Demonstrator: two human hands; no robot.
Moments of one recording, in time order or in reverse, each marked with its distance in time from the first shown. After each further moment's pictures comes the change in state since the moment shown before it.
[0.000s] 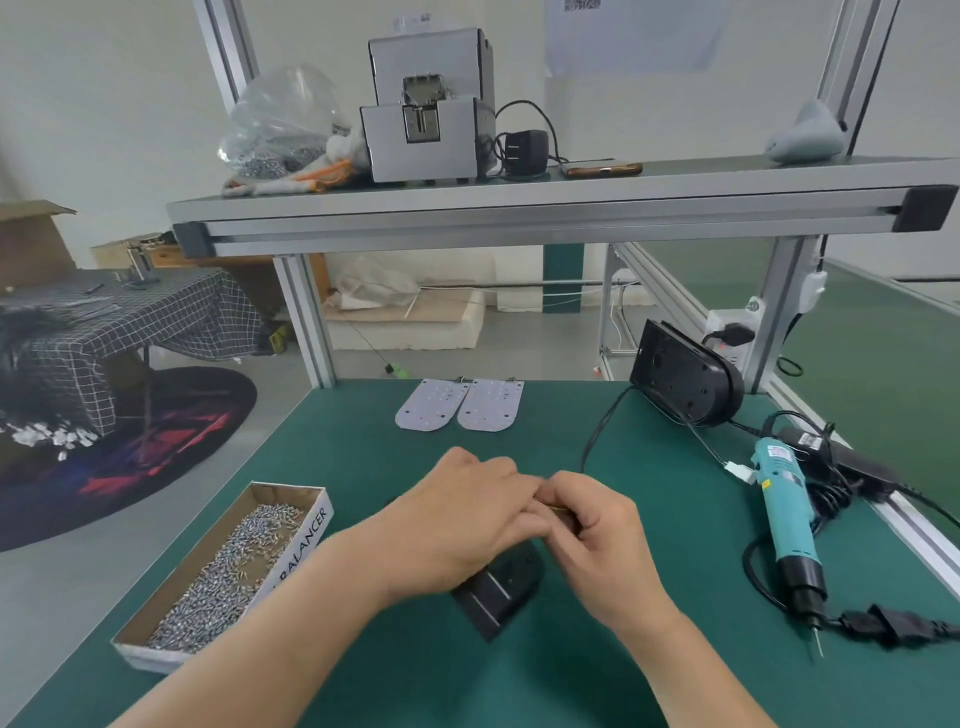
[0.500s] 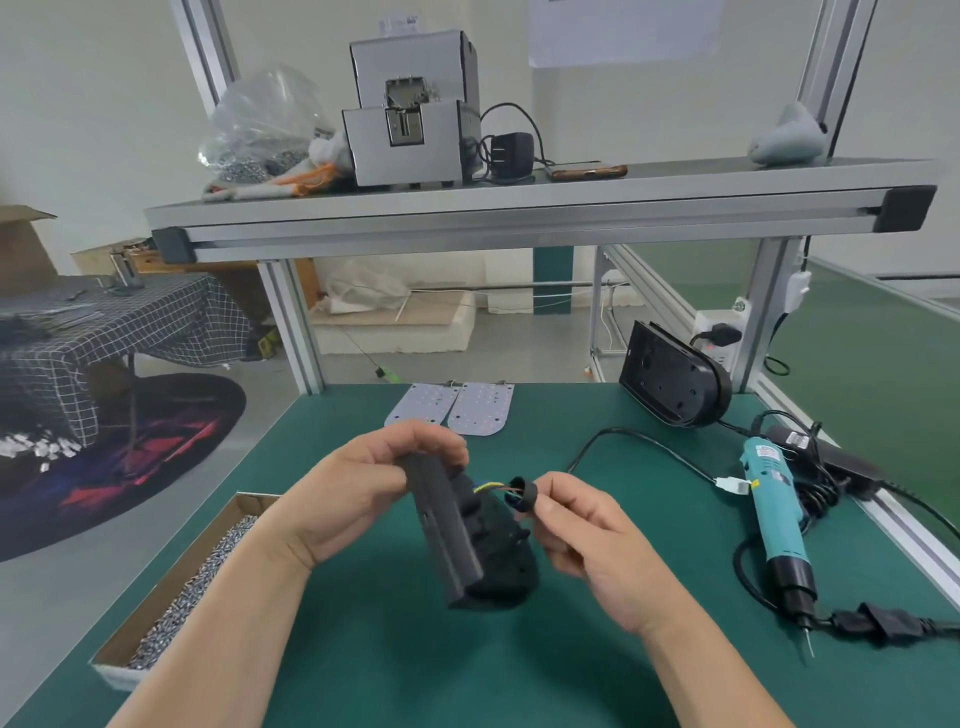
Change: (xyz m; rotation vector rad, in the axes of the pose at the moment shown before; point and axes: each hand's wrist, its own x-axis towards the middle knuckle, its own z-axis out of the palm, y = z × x) left_hand -0.013 -0.078 0.039 -1.597 0.254 -0.037; right_hand 0.004 -0.001 -0.017 0.603 -0.282 0.448
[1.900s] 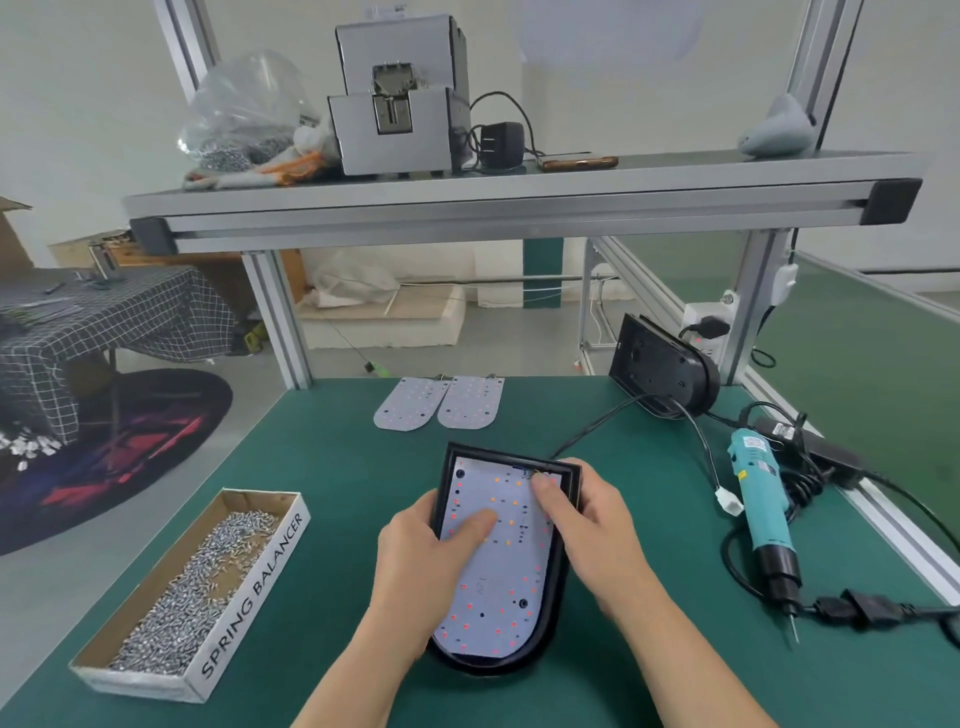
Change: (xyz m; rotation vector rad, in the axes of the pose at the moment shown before) left_hand -0.013 -0.053 0.085 0.146 0.563 -0.201; right_hand 0.015 0.029 -0.007 -0.275 0.392 -0.111
